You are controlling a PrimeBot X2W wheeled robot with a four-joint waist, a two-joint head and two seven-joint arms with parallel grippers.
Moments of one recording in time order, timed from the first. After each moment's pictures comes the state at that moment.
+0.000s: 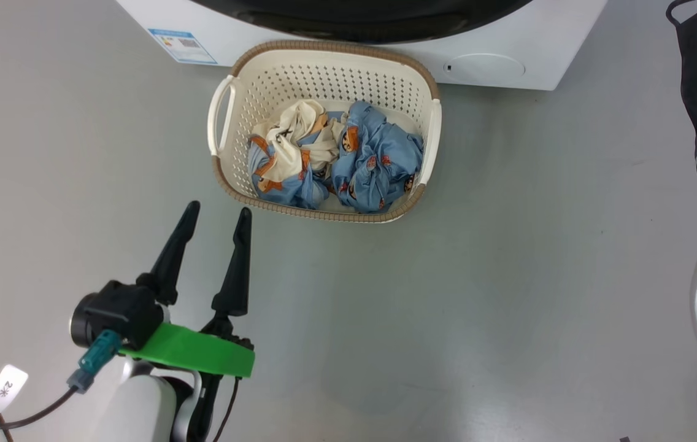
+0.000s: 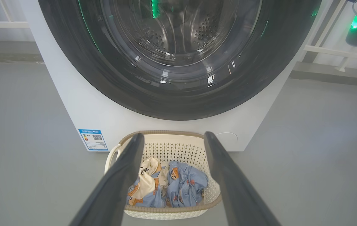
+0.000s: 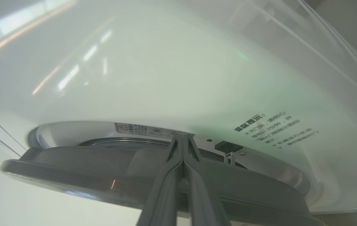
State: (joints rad) left arm -0.30 0.03 -0.22 0.11 -0.28 -0.06 -0.26; right arm -1.48 -0.10 -0.37 1.00 0.79 0.12 0.30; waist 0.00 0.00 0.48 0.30
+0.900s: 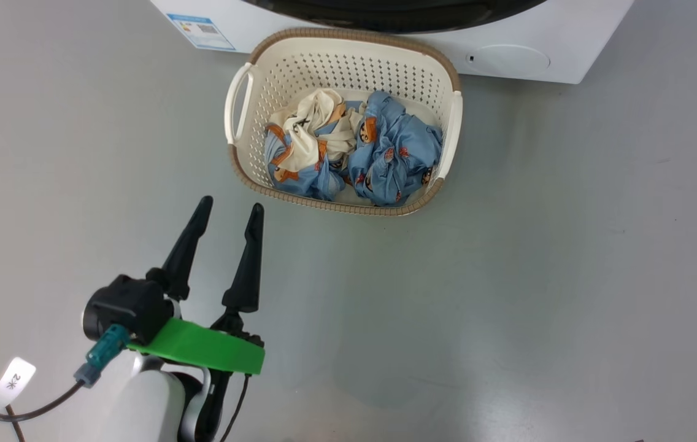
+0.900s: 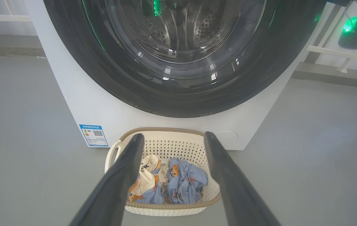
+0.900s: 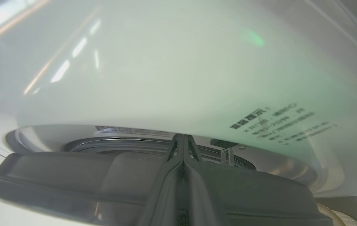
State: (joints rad) left arm -0.31 0.03 -0.25 0.11 -0.32 -0.06 -0.26; right arm -1.57 -0.13 -0.47 1.11 0.70 0.12 0.36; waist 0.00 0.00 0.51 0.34
